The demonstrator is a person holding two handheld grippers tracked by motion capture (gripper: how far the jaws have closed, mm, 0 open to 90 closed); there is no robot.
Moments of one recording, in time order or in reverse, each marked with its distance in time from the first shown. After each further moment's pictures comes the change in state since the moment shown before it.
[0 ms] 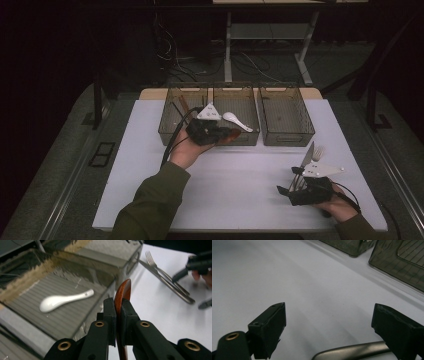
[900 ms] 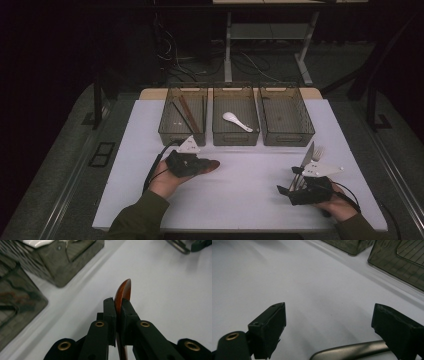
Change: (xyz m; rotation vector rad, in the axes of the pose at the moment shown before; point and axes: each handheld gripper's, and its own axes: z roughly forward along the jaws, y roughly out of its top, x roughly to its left) left arm -0.027 -0.092 -0.029 0.107 -0.031 -0.062; right arm -0.001 0.000 0.001 0.002 -0.006 0.004
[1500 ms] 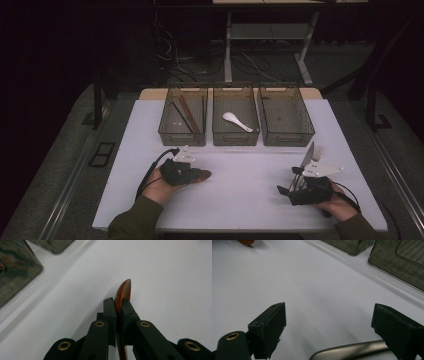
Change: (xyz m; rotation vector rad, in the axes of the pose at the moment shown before) left arm -0.001 -0.034 -0.003 0.105 0.016 -0.011; right arm 0.000 0.000 0.000 0.001 0.002 -0.002
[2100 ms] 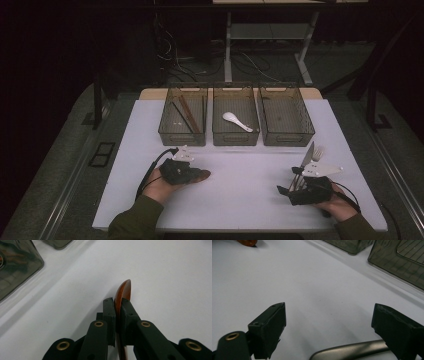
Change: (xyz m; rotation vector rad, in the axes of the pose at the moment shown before) left arm 0.006 -0.006 0.007 0.014 -0.007 -0.020; right arm 0.000 0.000 0.000 0.002 -0.002 0.001
